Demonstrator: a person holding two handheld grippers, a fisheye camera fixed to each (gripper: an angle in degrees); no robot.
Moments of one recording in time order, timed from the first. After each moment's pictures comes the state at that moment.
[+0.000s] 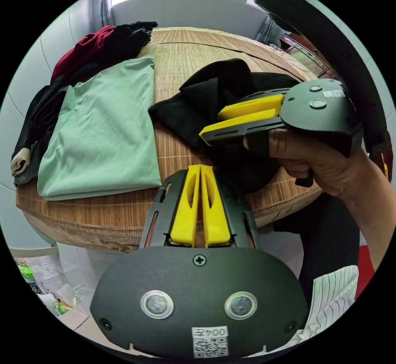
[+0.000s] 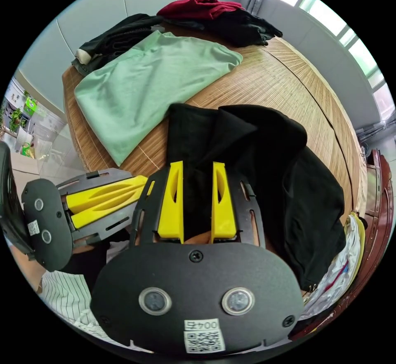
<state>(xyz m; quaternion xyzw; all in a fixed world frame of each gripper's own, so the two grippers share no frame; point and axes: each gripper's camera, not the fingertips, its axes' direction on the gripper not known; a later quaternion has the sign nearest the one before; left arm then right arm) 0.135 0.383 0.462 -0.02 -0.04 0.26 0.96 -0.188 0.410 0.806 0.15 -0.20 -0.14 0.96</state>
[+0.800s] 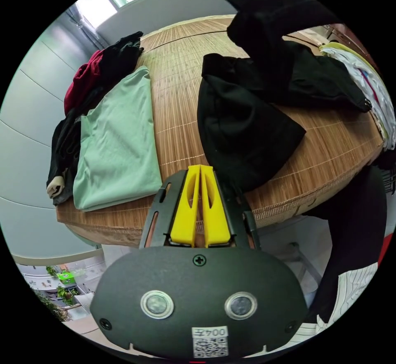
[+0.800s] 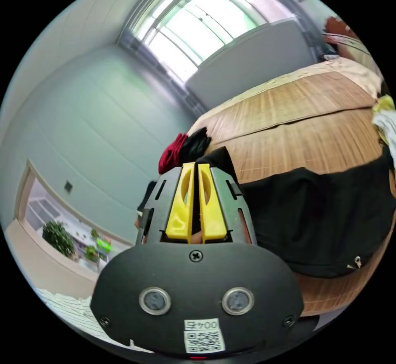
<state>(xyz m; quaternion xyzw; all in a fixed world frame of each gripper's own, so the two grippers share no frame) 0.240 0.377 0.491 -0.03 -0.20 0.33 0.92 0.283 0.505 0.740 0.37 -0.51 0.21 0.74</state>
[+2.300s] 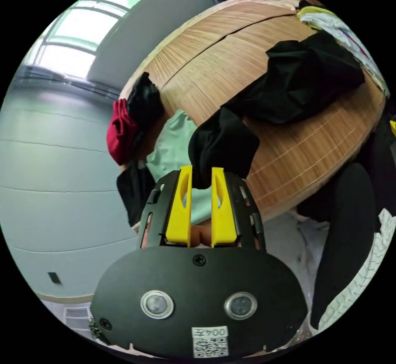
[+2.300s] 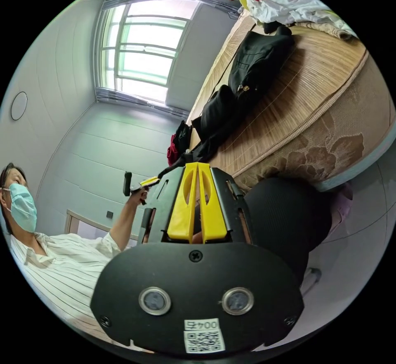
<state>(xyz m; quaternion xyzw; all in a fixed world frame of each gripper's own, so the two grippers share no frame) 0.467 0.335 0.450 0.00 -0.38 0.48 0.79 0.405 0.863 0.839 0.29 -0.65 0.34 0.61</state>
